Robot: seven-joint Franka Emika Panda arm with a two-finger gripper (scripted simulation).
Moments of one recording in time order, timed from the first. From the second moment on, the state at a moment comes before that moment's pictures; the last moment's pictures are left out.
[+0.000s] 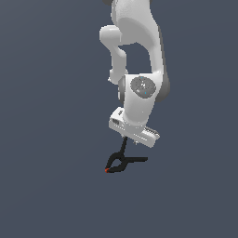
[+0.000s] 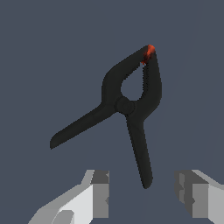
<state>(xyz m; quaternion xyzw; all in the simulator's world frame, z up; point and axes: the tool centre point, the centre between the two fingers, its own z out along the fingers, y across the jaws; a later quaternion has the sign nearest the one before) 0.036 0.048 0.126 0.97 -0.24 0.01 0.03</state>
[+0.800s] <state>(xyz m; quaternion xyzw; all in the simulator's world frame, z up) 0.053 0.070 0.092 0.91 -0.41 0.04 0.06</state>
